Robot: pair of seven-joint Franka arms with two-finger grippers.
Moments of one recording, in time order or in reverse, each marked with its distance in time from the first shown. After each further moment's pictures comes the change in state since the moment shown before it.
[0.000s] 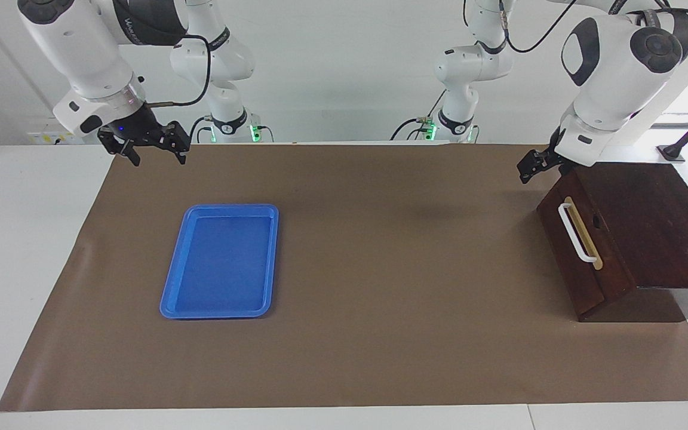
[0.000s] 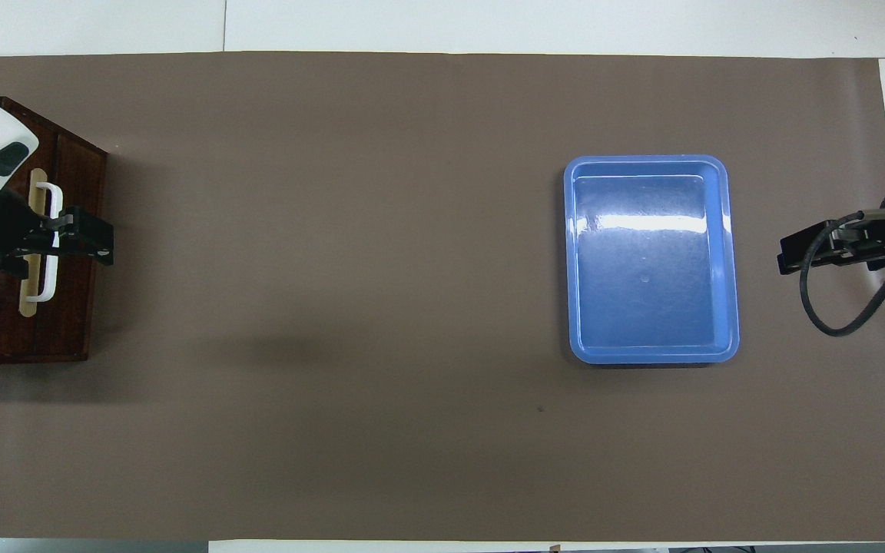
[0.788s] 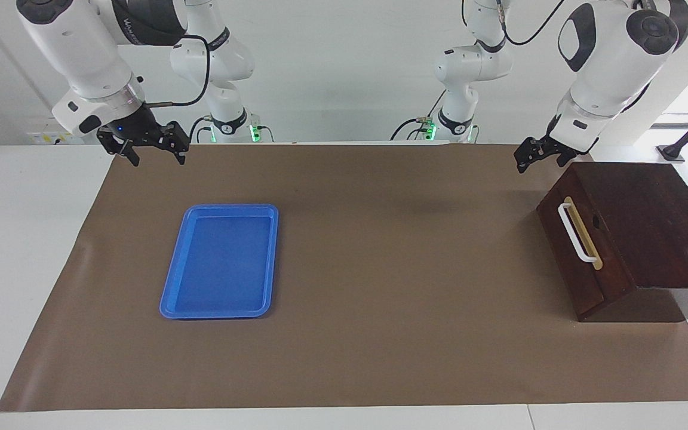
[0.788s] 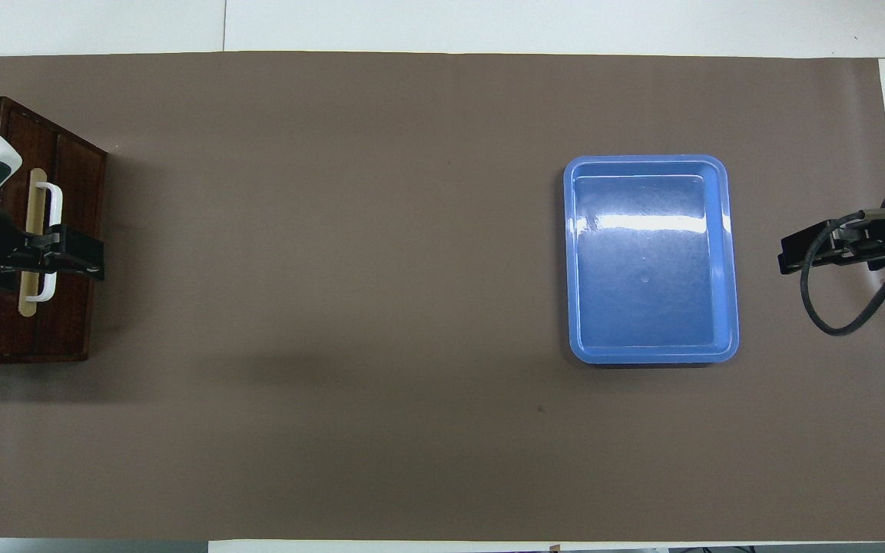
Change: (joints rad) left arm -0.003 -0.045 -0.003 -0.030 -0.013 -0.003 0.040; right arm -0.002 0.000 0.000 0.000 0.000 0.000 0.000
